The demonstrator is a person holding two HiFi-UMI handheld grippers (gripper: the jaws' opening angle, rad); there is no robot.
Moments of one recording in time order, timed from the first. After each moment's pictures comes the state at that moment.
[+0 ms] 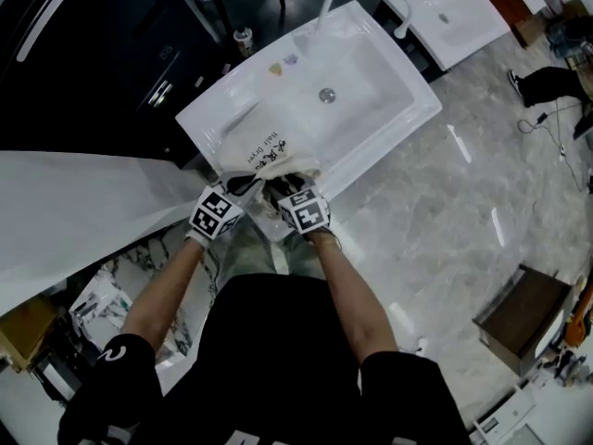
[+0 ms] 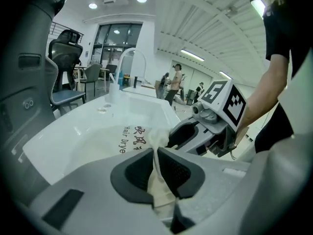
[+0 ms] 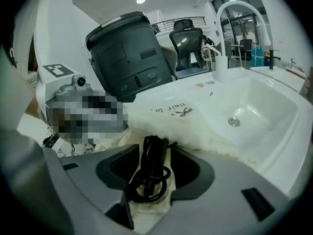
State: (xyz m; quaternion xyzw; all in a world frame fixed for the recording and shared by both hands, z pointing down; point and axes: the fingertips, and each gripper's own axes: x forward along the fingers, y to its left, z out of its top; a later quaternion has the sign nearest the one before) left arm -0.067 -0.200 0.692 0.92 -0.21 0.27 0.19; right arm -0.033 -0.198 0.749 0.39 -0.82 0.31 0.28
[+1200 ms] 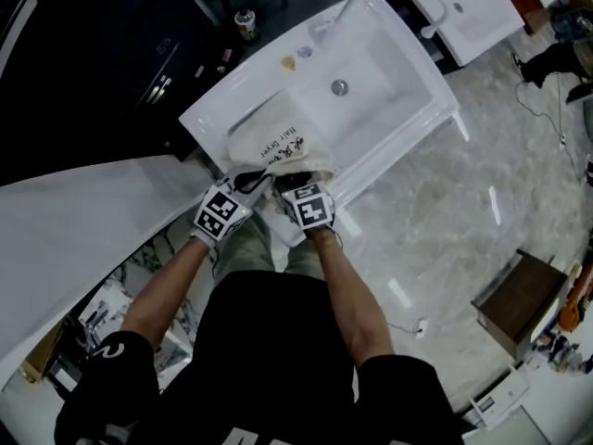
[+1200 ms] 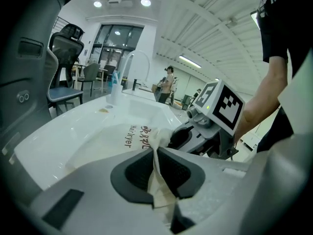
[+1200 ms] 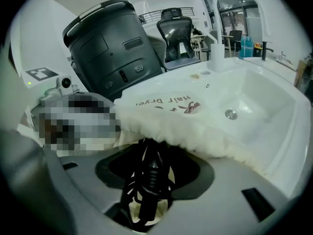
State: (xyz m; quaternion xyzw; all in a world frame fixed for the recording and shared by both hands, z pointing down) left arm -0.081 -0.235 0.701 0.93 -0.18 0.24 0.20; right arm -0.051 -0.230 0.767 0.42 -0.77 0.36 0.32
